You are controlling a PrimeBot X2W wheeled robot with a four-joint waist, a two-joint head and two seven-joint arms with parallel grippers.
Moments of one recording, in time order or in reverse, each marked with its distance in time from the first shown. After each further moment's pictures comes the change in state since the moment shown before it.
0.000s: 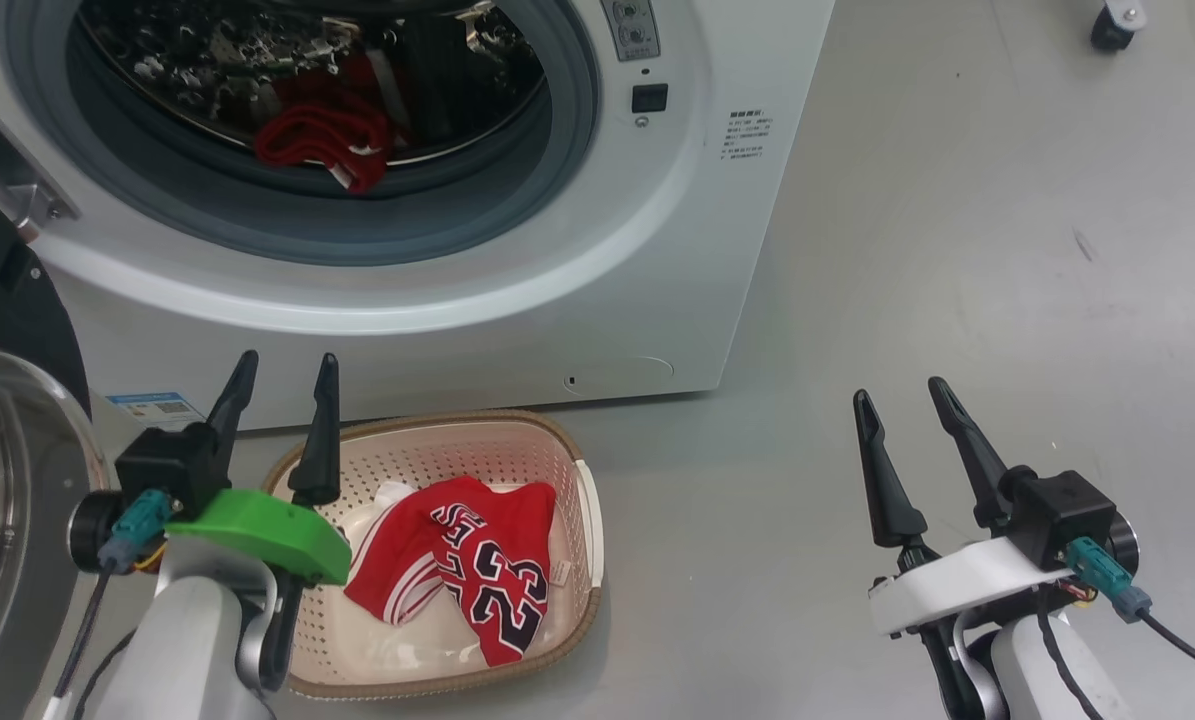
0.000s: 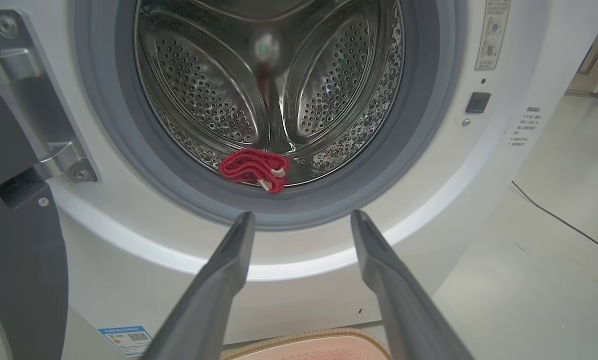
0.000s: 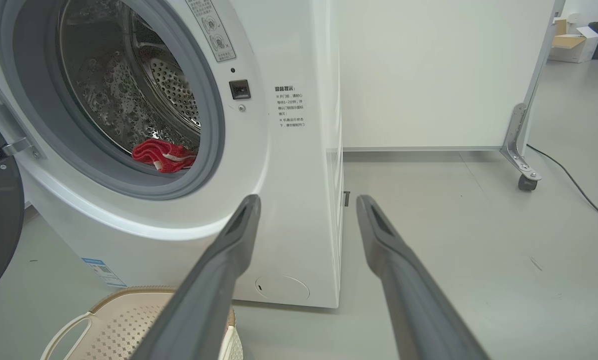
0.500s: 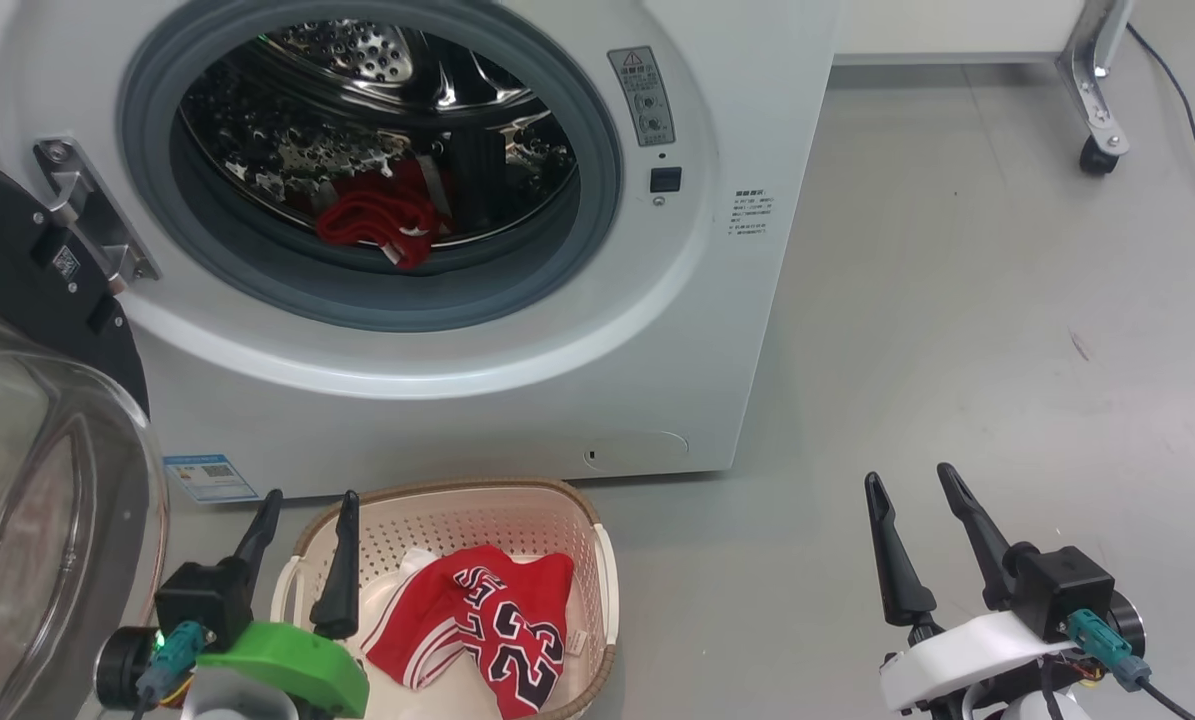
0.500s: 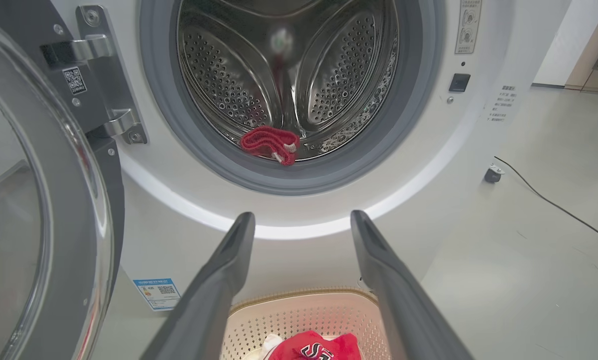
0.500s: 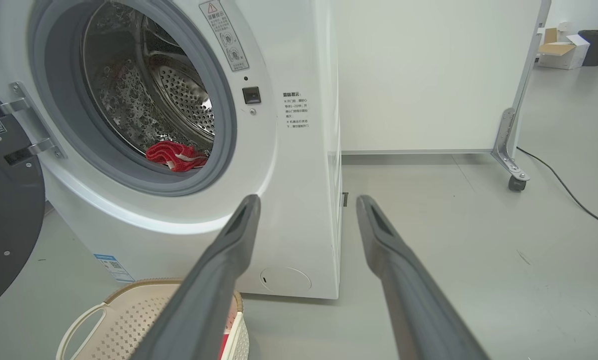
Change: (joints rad) left arm 0.215 -0.006 -0.011 -0.073 0.017 0.035 0.000; right arm 0.119 0.003 -0.017 0.006 0.002 -0.009 0.000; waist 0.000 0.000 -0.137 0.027
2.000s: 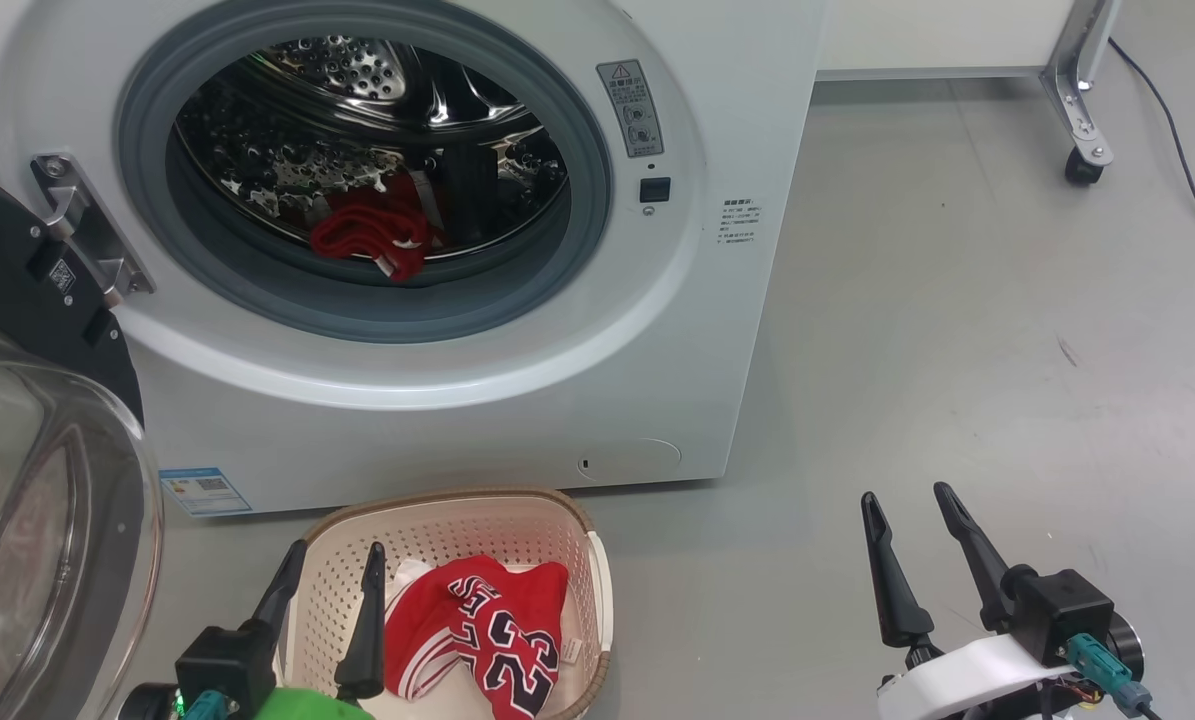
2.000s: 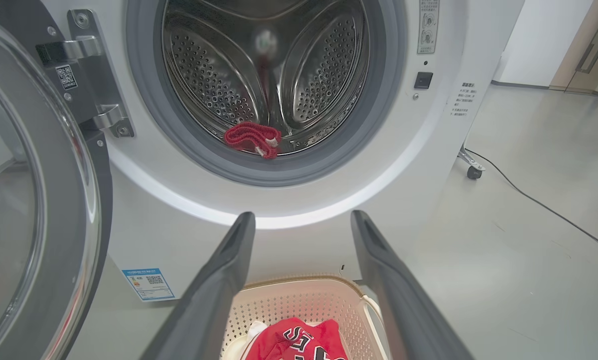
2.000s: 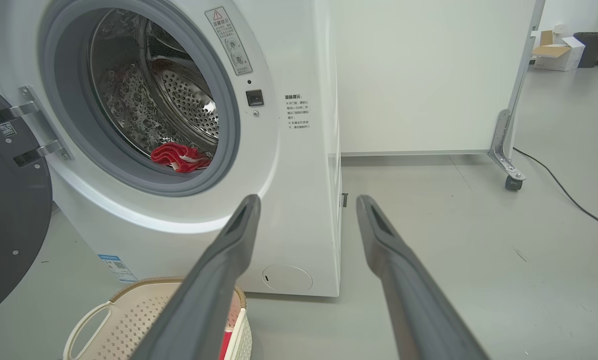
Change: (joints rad) left arm 0.186 -0.001 -0.033 -0.213 0.011 0.063 0.037; right arm 0.058 0.003 0.012 -0.046 0.000 -0.010 0.000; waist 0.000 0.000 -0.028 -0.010
